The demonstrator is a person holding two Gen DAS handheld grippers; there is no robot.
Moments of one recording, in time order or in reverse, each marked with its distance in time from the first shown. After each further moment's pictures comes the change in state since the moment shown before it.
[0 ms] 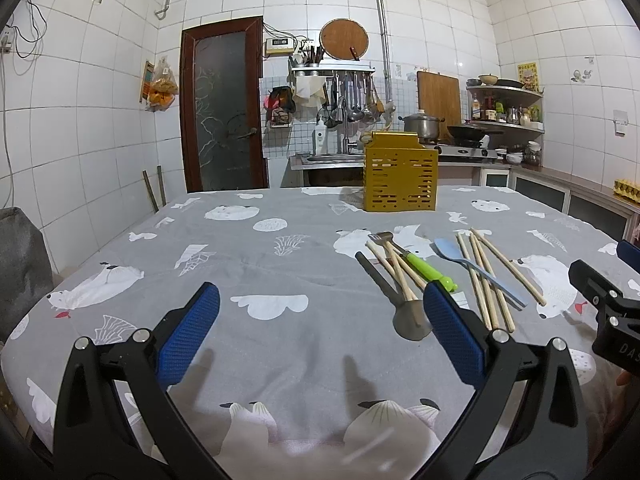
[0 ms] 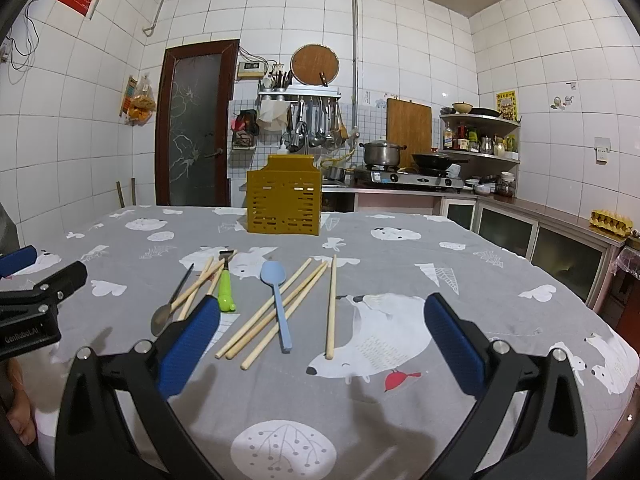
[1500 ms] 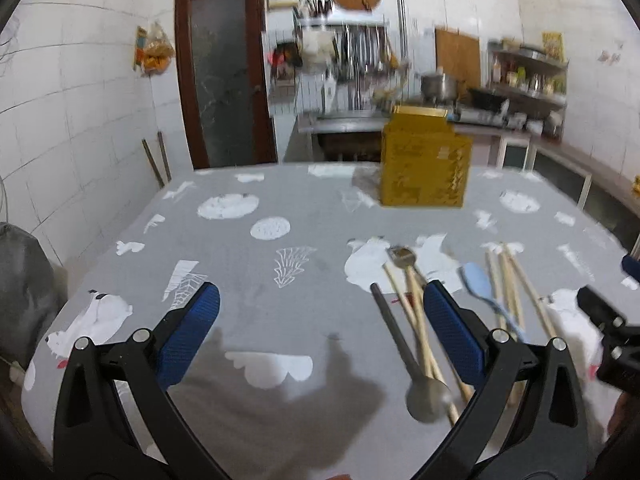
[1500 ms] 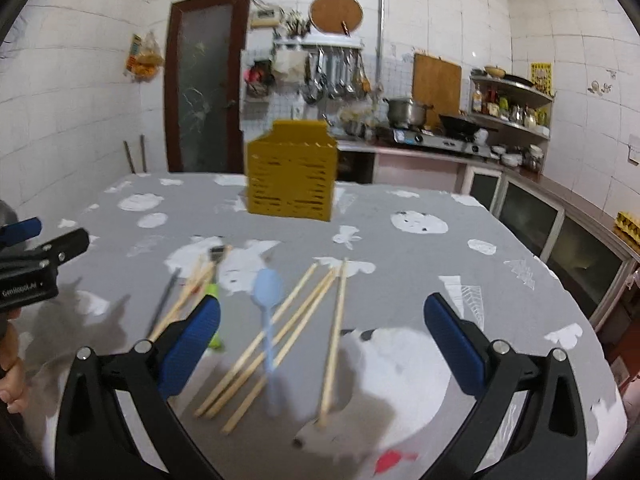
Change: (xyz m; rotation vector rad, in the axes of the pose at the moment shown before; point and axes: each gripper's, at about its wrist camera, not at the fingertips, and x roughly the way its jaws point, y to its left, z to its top) left arm 0.096 -0.003 0.082 0.009 0.241 0.035; right arm 0.100 -0.008 0.062 -0.047 0.242 0.064
